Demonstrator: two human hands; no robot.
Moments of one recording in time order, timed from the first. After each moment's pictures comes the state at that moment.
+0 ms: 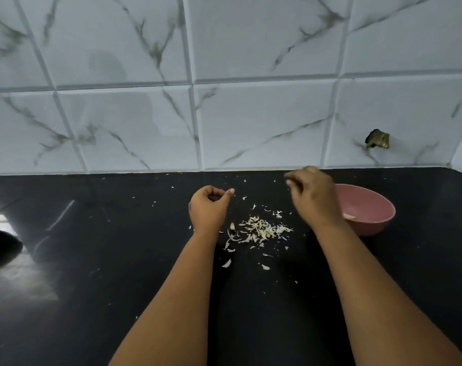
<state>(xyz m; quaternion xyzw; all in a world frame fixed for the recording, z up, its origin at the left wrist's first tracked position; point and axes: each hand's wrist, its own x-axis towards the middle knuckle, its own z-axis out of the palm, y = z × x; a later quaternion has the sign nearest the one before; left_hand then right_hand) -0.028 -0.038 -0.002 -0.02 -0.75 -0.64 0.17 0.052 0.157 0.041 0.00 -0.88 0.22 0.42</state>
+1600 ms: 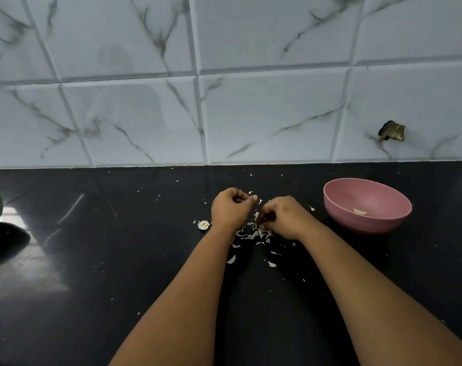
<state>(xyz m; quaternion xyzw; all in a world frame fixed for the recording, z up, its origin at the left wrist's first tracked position) -0.027 -0.017 -0.015 -0.09 -0.81 -0.57 0.08 0.026 0.126 0.000 0.08 -0.97 0.23 0.09</state>
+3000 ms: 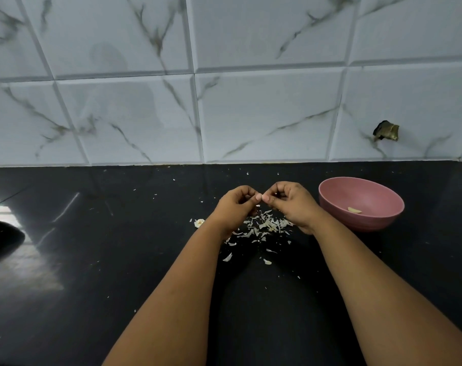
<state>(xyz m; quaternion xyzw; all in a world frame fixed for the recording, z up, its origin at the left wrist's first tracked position) -0.015 -0.019 -0.002 -0.23 -0.73 -0.64 -0.09 0.022 0.140 0.004 0.01 -0.79 0.60 0.13</state>
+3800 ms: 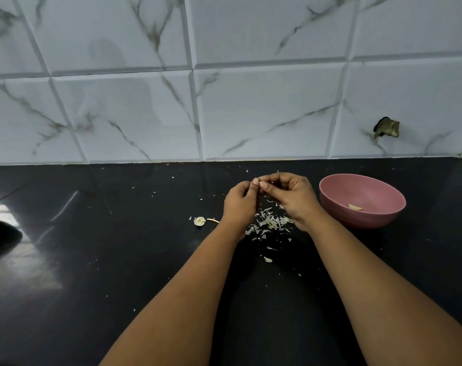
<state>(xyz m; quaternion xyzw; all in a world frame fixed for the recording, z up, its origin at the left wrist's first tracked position) -0.011 0.007 -0.009 -0.14 -0.70 -0.69 0.00 0.017 0.130 0.004 0.05 -0.69 0.70 0.20</state>
